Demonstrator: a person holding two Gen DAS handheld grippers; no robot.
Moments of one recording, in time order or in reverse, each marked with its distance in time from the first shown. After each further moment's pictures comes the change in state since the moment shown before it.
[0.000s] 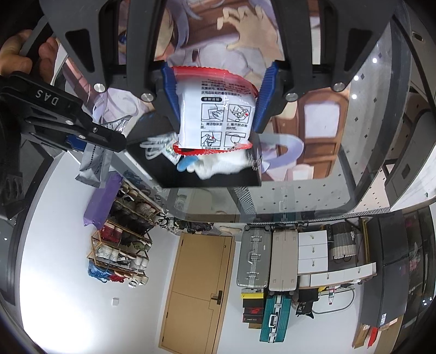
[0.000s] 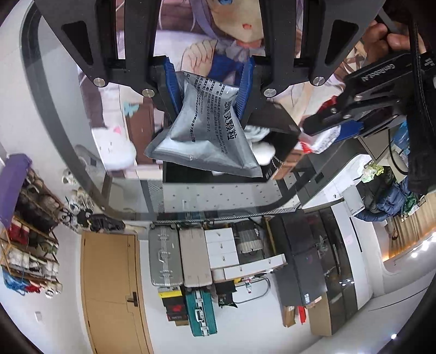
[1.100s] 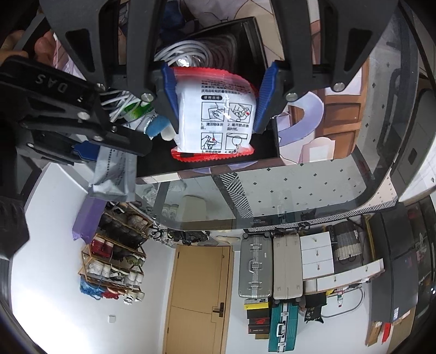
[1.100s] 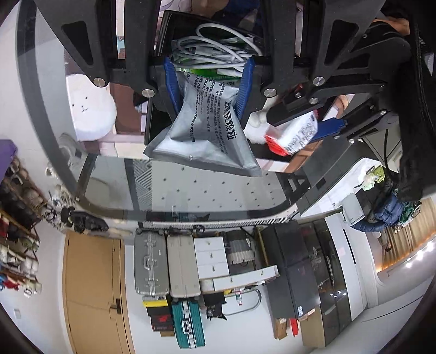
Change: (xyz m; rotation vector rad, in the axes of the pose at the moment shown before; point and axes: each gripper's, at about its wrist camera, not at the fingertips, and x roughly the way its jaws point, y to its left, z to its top) left arm 0.084 -0.002 0.031 0.064 0.066 0.050; right arm 0.107 -0.020 0.058 -0.039 0.078 0.050
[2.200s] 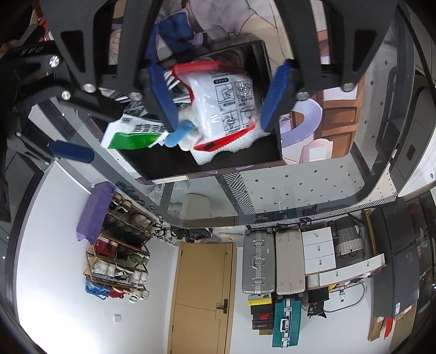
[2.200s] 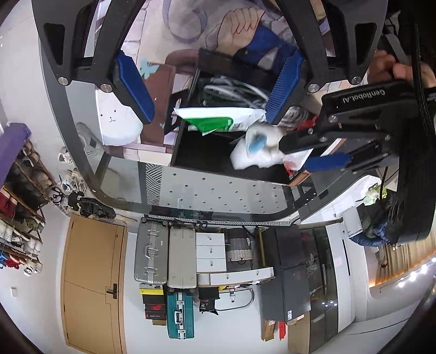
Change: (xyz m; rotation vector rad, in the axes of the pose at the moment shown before) left arm -0.022 -0.005 -0.003 0.004 -0.023 -0.014; right arm -0.046 -0.006 -0.038 -0.102 -0.043 -0.048
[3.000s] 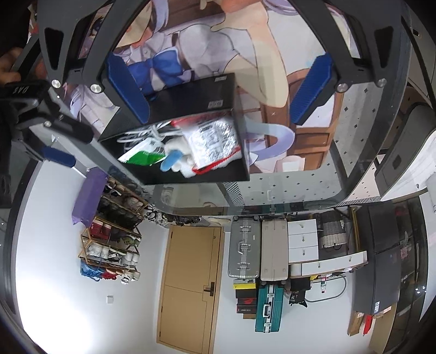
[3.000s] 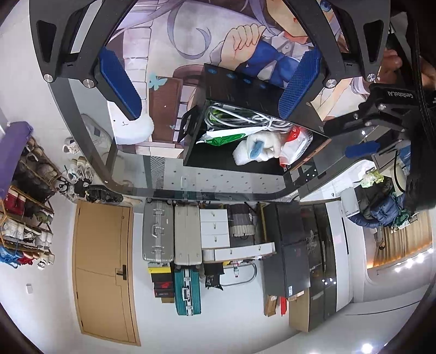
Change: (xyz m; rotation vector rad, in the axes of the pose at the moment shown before) left arm -0.044 0.014 -0.047 -0.045 -0.096 0.052; right arm -0.042 -0.004 -0.033 0.030 -0.158 -0.009
